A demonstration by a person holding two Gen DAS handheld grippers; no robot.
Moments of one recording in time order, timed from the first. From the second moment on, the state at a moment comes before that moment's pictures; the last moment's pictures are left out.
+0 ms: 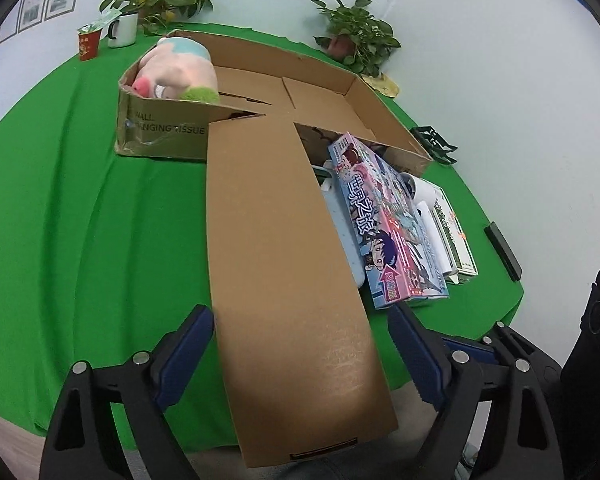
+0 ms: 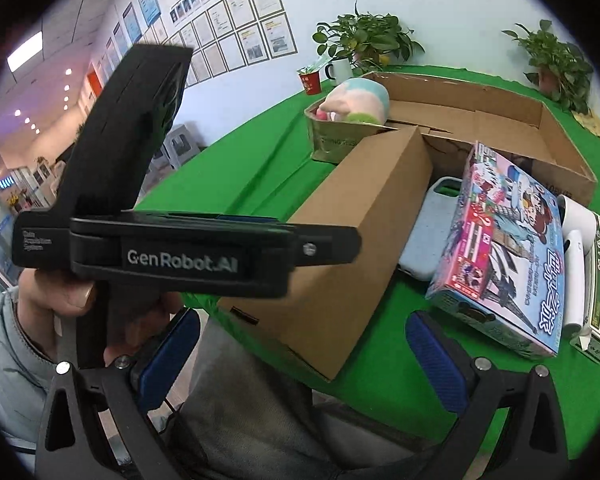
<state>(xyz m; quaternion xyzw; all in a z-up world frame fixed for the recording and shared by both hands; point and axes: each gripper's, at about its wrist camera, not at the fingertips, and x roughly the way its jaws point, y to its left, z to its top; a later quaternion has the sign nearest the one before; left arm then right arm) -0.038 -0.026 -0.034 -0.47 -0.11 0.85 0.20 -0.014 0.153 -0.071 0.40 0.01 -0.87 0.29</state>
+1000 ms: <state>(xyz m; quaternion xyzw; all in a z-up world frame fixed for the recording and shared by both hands) -0.046 -0.041 -0.055 -0.48 -0.18 0.82 0.27 -0.021 0.141 -0.085 0.41 0.05 -0.88 0.24</state>
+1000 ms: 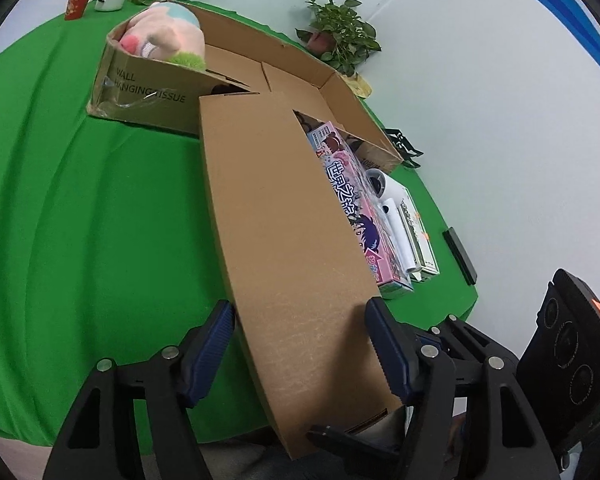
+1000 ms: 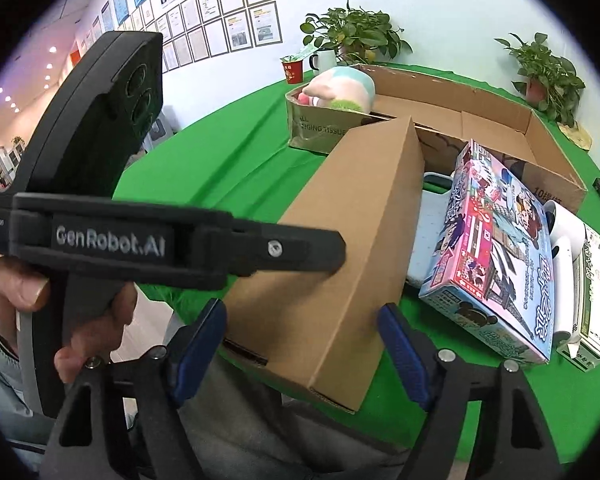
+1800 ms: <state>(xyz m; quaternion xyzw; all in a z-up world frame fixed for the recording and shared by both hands) -0.030 -0.049 -0.032 -0.46 -0.17 0.83 0.26 -0.016 0.147 -0.088 0.38 0.03 -0.88 0.29</state>
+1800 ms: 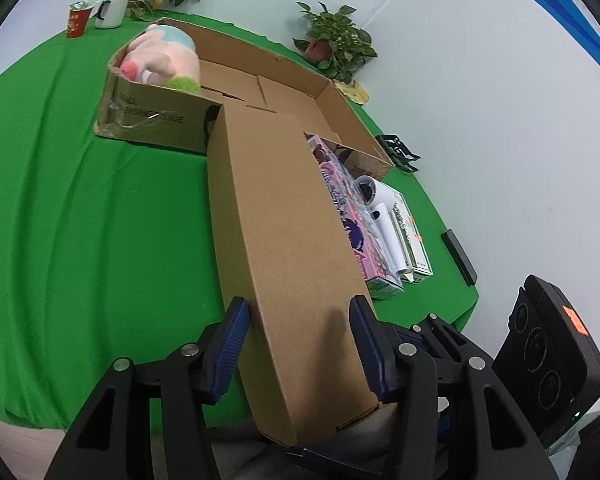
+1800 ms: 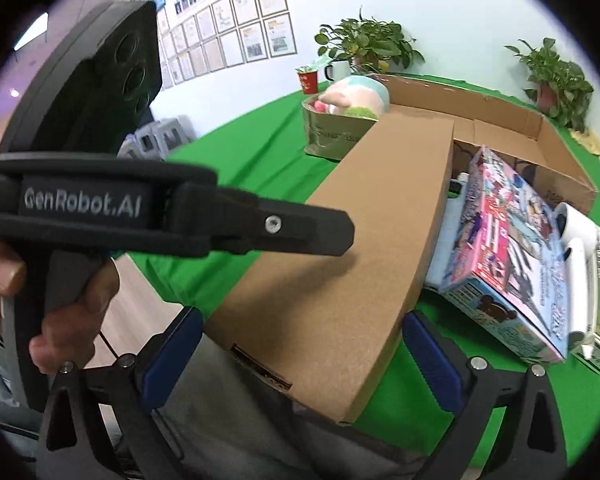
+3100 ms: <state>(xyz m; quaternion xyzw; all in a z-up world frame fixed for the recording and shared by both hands) -0.042 -0.076 -0.082 -0.50 -0.26 0.78 0.26 -0.046 0.146 -0.107 0.44 0.00 -0.86 0.27</state>
